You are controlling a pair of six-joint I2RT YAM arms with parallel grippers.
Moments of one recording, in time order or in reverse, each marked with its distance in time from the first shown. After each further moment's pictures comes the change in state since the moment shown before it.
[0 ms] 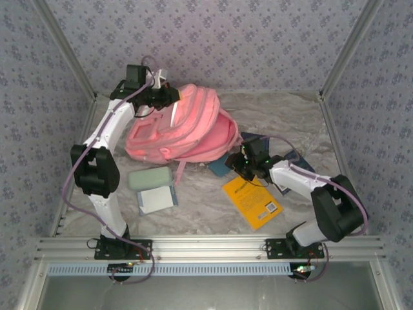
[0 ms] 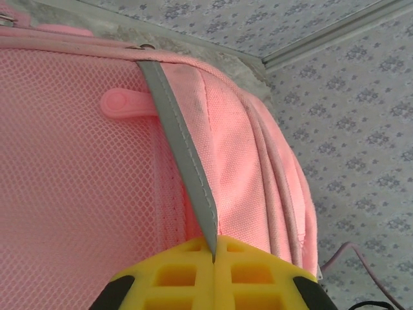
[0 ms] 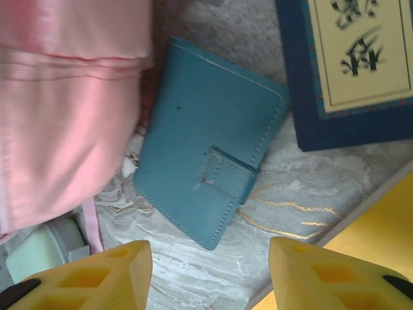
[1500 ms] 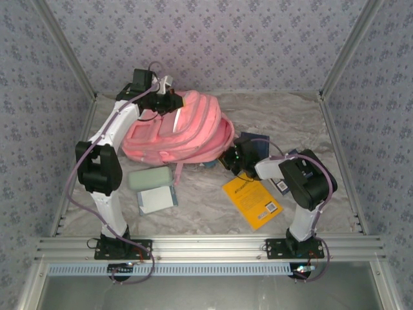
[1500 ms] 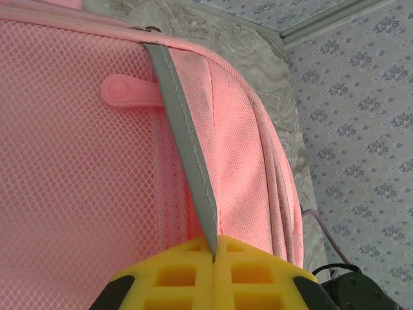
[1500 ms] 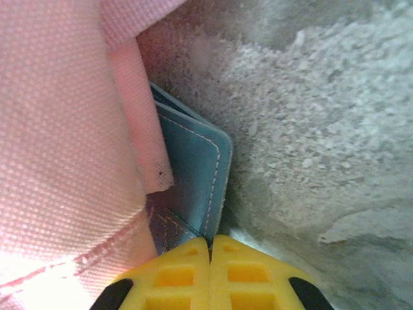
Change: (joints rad) left arm -0.023 0.035 -0.019 -0.029 -0.009 0.039; right arm -0.011 0.333 0.003 0.529 -0.049 0.243
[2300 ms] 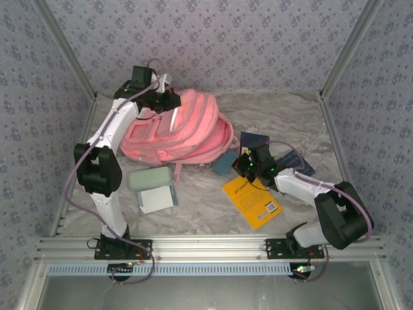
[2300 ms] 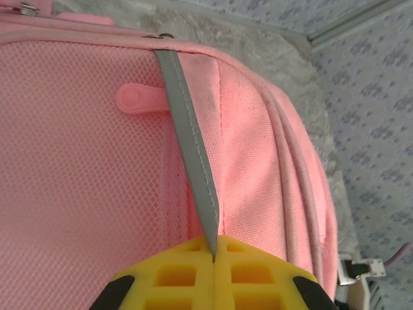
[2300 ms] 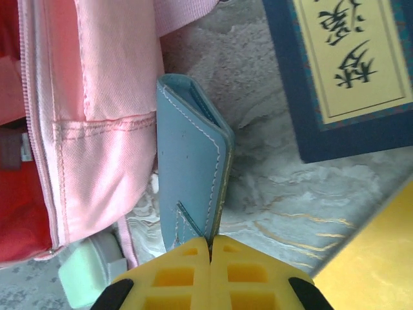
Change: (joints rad) left arm -0.031 -0.011 0.053 -0.107 -0.125 0.096; right arm -0.023 -0.408 -0.132 -0.347 0.039 -0.156
